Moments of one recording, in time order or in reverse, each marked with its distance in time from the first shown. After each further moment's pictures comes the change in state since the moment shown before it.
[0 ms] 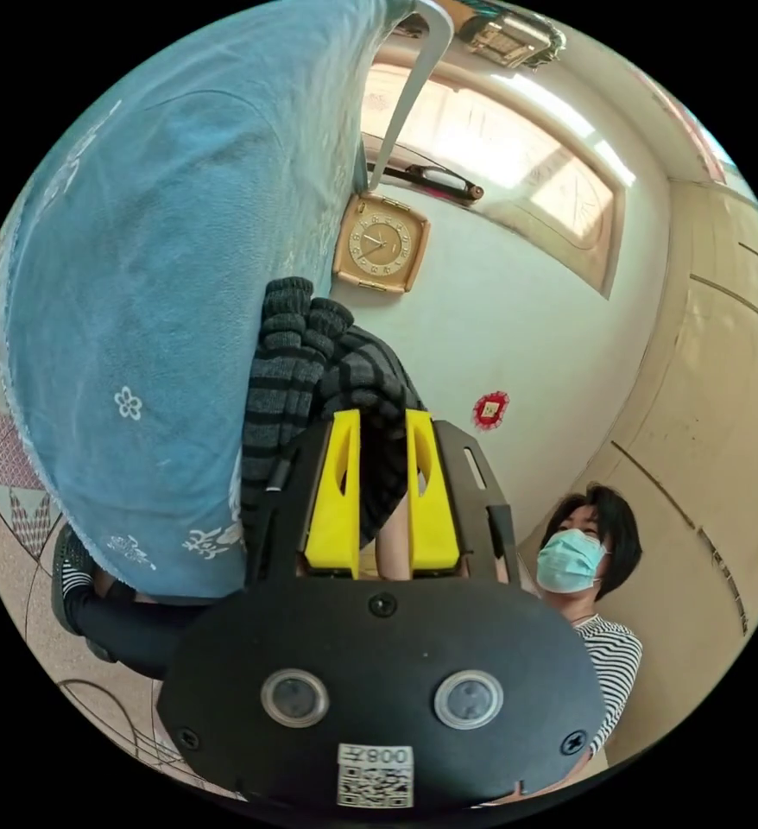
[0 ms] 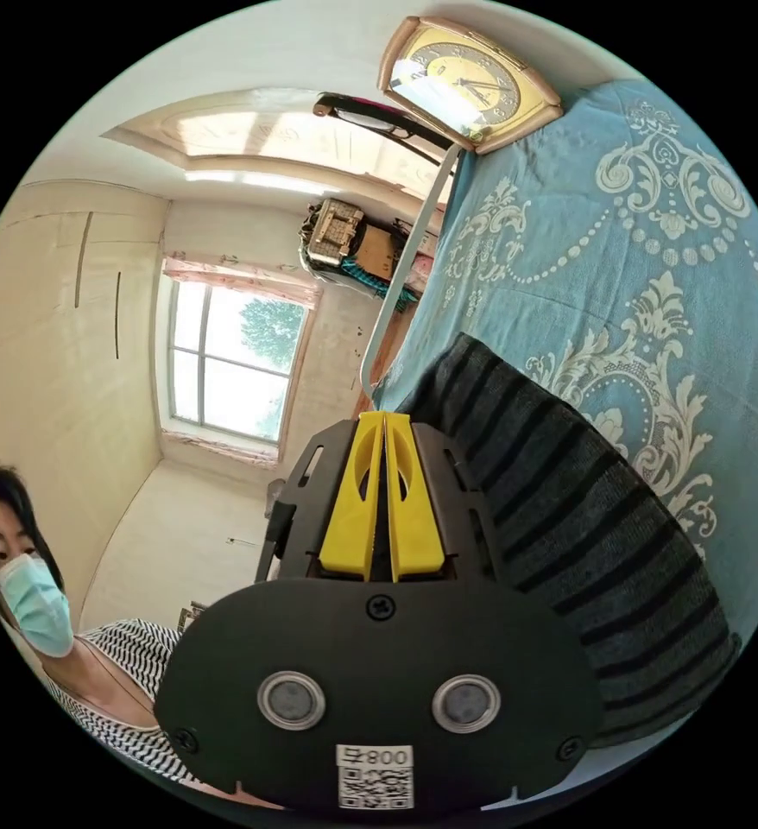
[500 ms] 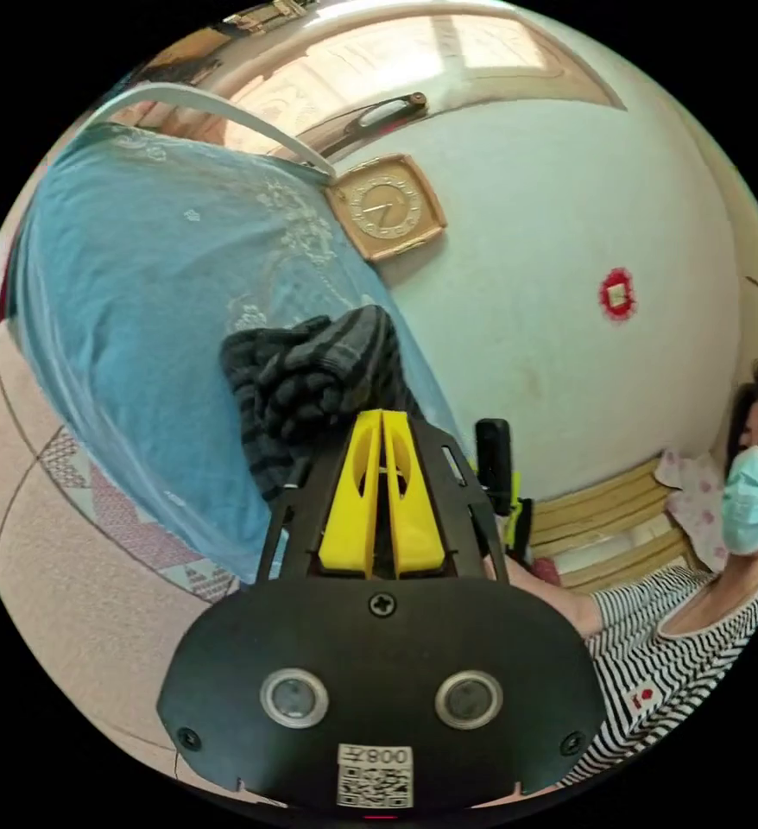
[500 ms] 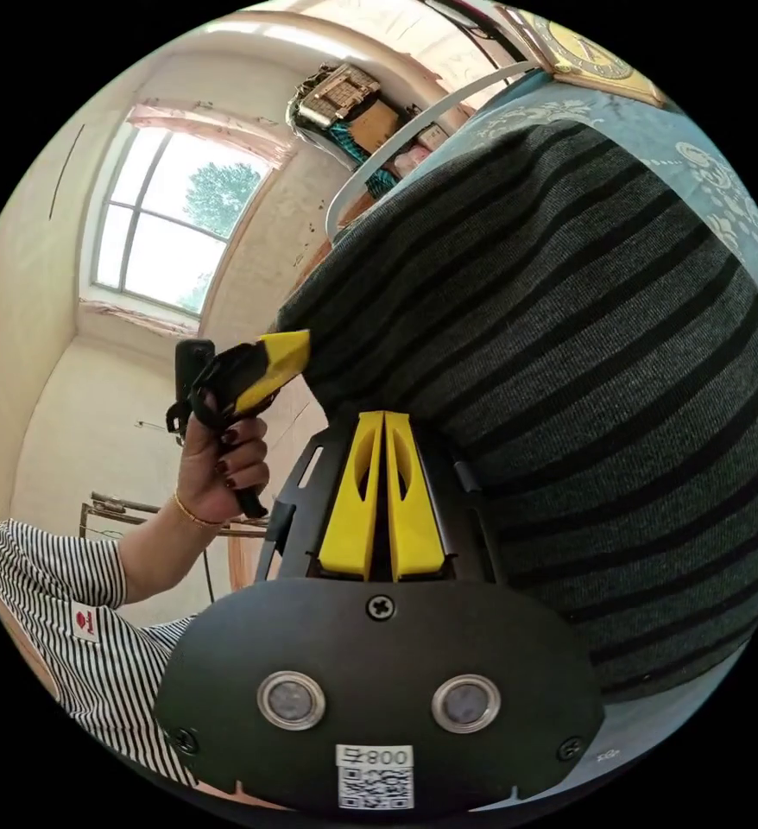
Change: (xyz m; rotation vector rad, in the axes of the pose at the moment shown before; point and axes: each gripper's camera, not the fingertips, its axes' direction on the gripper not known) left arm 0.108 0.035 0.096 -0.129 -0.540 0.433; right arm -0.039 0.109 0.121 -0.357 0.291 -0.203
